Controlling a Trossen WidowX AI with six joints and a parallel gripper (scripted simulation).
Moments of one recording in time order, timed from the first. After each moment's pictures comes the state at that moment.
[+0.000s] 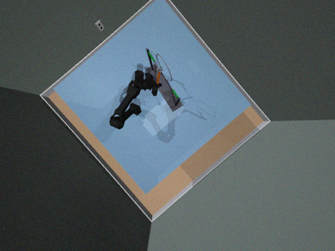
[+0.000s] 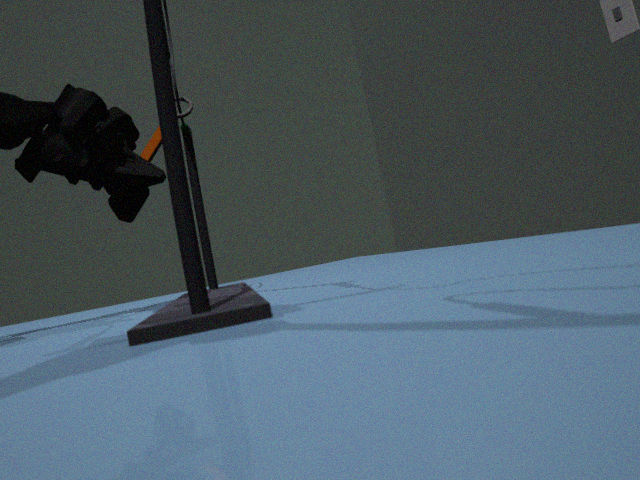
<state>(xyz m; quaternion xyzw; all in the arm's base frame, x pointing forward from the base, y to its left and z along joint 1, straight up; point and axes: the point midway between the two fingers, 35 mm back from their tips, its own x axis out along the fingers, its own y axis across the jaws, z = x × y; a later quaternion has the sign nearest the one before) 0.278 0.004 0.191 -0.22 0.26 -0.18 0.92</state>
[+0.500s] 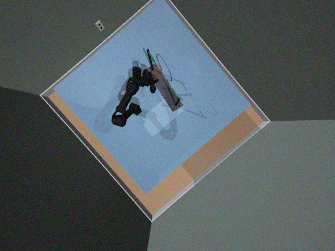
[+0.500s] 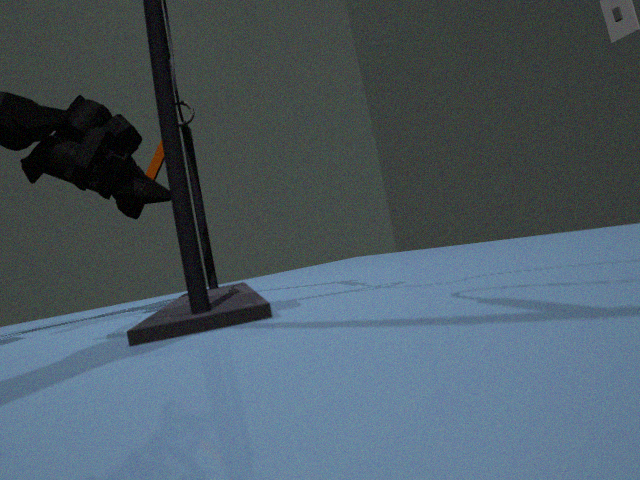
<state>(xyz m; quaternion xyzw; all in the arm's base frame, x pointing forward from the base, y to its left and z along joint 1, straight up) 0.284 0.050 0.177 -0.07 0.27 -0.15 0.95</state>
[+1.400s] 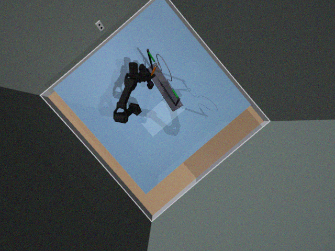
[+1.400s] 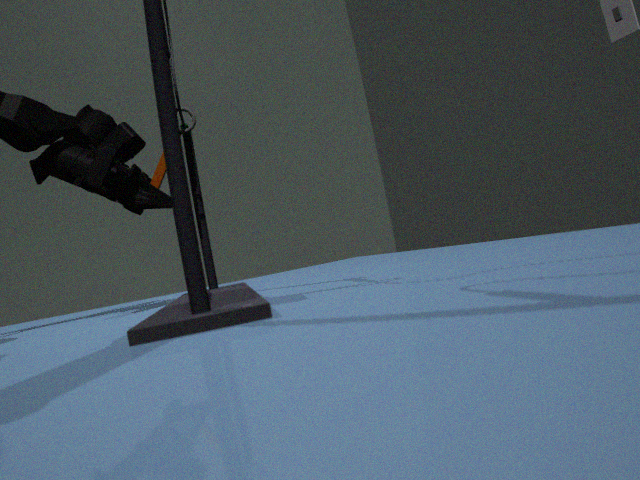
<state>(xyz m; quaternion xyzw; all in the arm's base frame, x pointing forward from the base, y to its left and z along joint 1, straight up) 0.290 0.095 0.175 0.01 0.27 -0.12 0.96</state>
